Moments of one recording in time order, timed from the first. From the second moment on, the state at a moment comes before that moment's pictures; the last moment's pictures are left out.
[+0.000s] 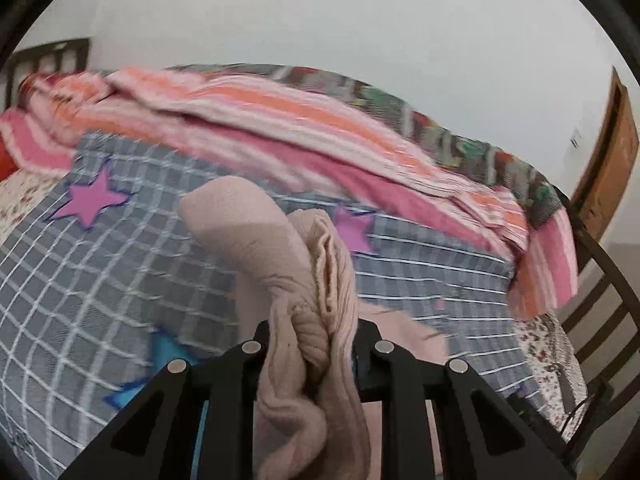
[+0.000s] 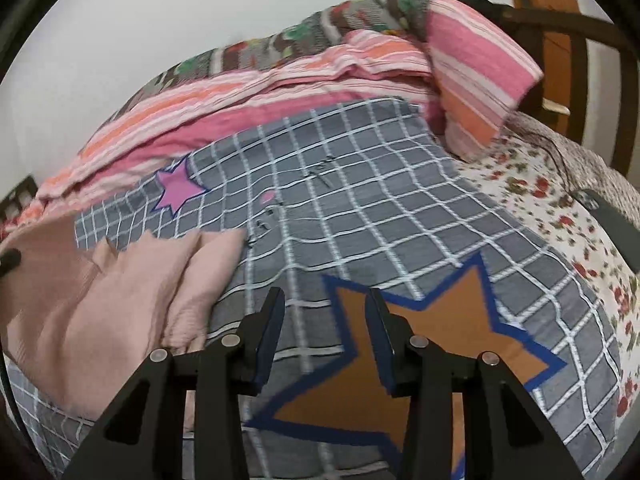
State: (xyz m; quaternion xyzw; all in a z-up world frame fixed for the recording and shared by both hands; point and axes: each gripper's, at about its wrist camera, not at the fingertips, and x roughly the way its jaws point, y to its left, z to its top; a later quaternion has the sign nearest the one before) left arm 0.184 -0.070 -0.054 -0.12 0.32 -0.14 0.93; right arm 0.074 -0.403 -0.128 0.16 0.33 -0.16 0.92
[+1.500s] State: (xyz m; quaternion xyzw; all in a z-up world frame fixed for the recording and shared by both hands) left arm 0.171 -0.042 -0.140 -0.02 0.33 -0.25 0.91; right arm 0.118 -0.326 -0.131 0.18 0.33 0.04 0.92
